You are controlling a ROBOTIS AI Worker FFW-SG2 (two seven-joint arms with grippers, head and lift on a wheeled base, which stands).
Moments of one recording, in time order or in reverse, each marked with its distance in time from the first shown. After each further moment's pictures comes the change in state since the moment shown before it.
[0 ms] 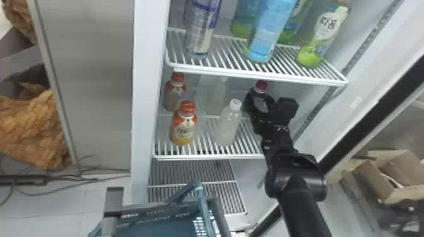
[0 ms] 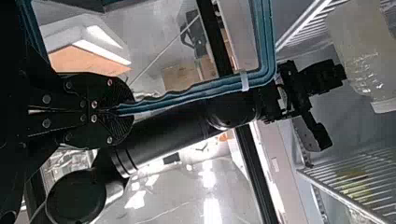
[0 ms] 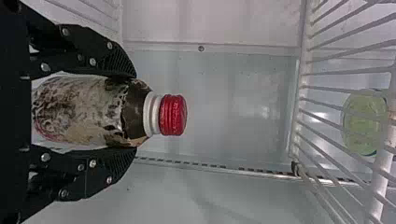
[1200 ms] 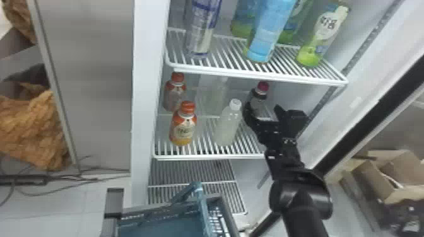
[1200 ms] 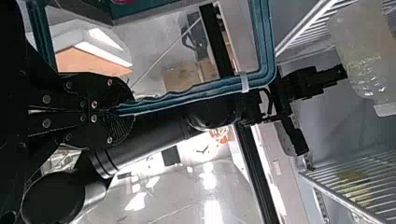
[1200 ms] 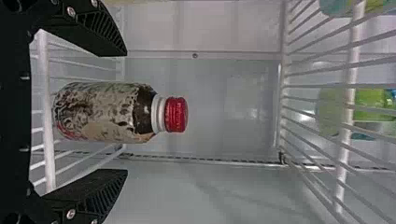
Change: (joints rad) left arm 0.003 0.000 0.002 0.000 -0.006 0.002 0.003; right arm 0.097 0.019 -0.046 -0.081 -0.038 -0.054 0.060
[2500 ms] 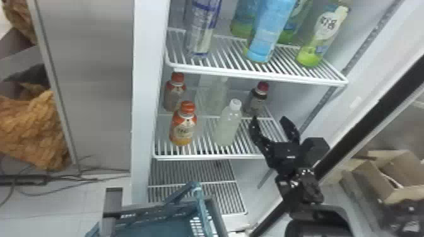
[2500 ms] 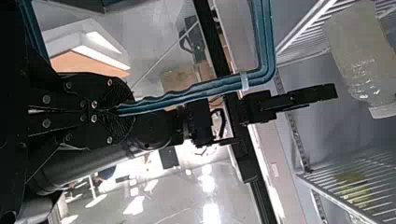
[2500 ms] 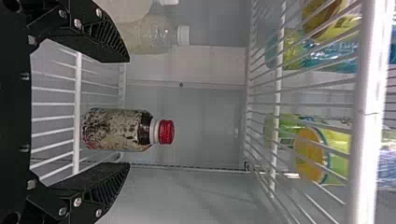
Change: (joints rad) left arm 0.003 -0.003 0.004 0.000 -0.015 -0.005 0.000; right arm 0.328 0.024 -0.024 -0.380 -0.053 -0.015 0.055
